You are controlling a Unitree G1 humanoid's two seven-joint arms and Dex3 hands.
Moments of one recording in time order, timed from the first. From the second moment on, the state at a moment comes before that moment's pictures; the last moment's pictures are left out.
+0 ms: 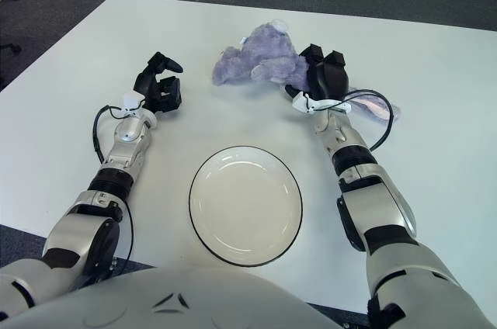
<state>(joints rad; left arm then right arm) -0.46 0.03 0.01 0.70 0.01 -0.50 -0.02 -0.68 -0.41 0.28 0.97 -0.61 -0.27 -0.59</state>
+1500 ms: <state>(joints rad) -0.16 0.12 -0.10 0.05 0.03 -0.29 -0.21 -0.76 -0.38 0.15 0.90 -0.38 -0.08 -0.22</state>
